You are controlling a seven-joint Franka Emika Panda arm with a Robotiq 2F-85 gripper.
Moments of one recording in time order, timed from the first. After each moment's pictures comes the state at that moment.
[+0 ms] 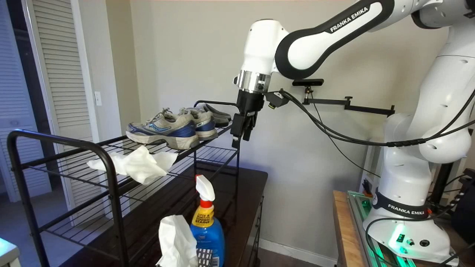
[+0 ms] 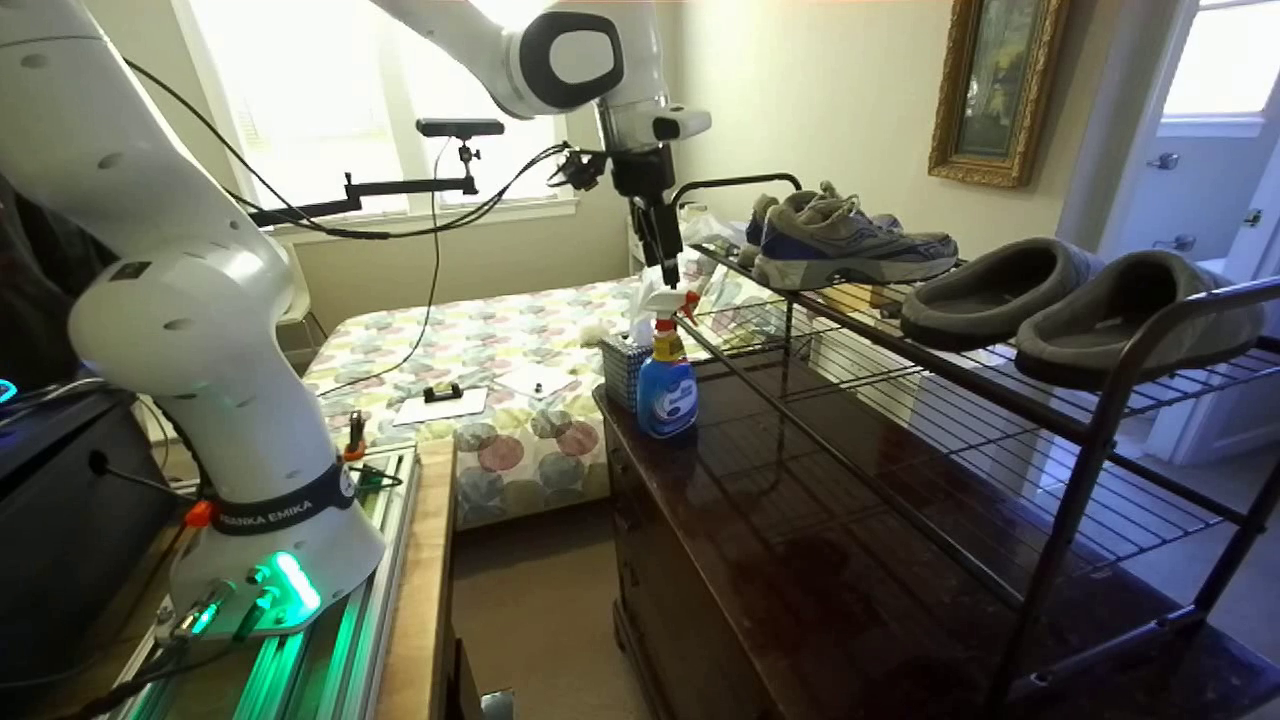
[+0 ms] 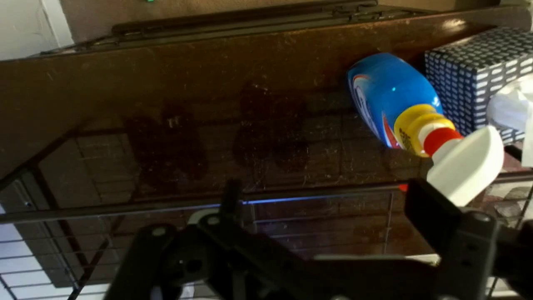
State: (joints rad) arm 0.07 -0.27 0.19 -2.40 -0.01 2.31 0.29
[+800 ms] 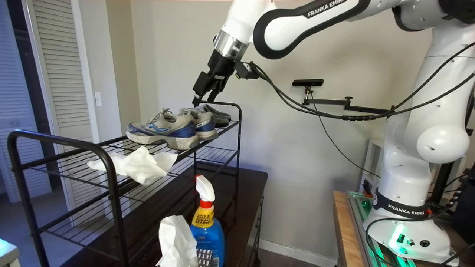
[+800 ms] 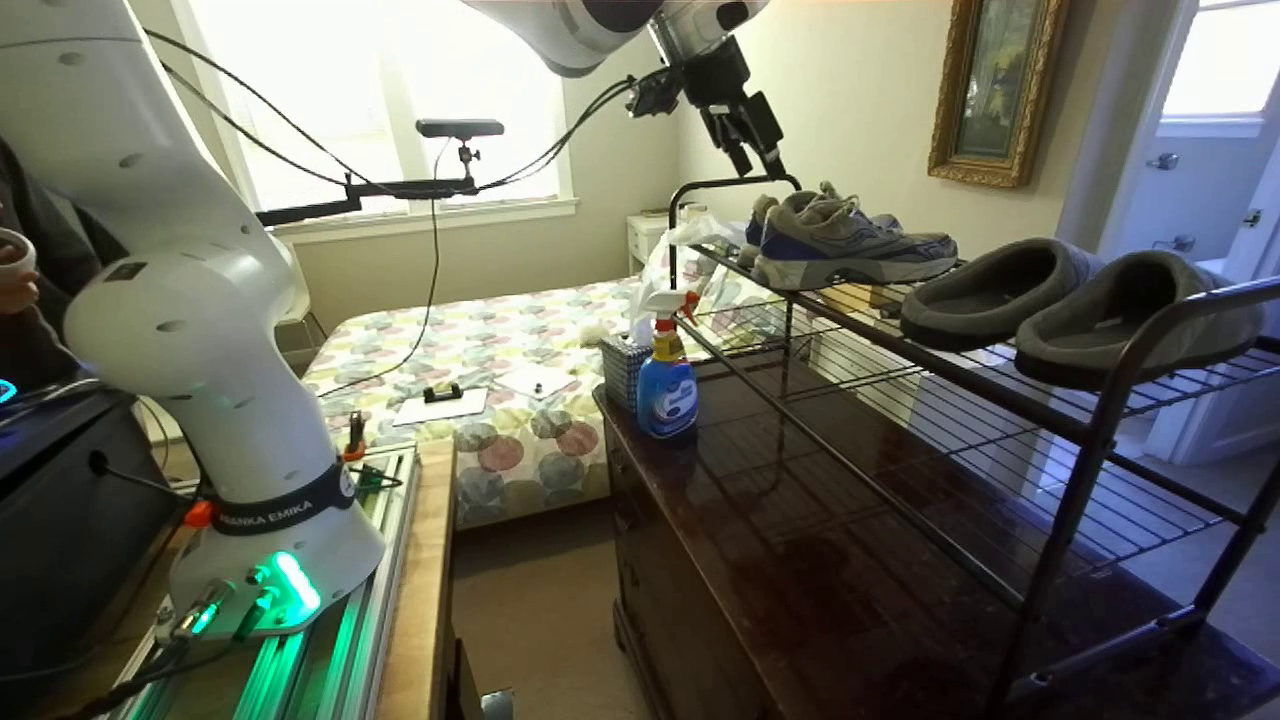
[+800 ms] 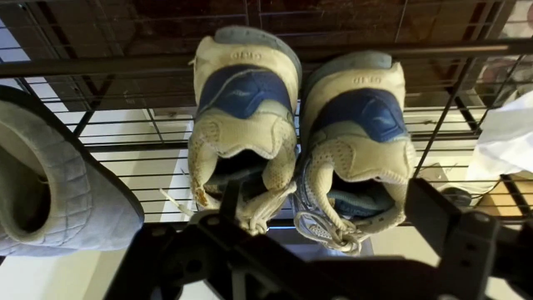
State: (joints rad) arm 0.04 -0.13 0.19 -2.11 -0.22 2.48 0.38
